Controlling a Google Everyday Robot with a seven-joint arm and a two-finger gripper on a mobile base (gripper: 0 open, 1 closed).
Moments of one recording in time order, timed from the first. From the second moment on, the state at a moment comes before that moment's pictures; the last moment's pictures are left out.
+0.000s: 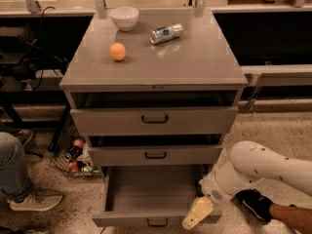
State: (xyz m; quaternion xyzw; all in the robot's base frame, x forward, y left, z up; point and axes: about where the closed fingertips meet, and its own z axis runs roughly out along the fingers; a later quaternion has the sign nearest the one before) arm 0.397 -0.126 0.539 -0.46 0.85 0.25 0.10
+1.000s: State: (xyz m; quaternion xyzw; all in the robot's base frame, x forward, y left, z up) arm 0.383 -0.161 0.386 -0.38 0.88 0.27 0.10
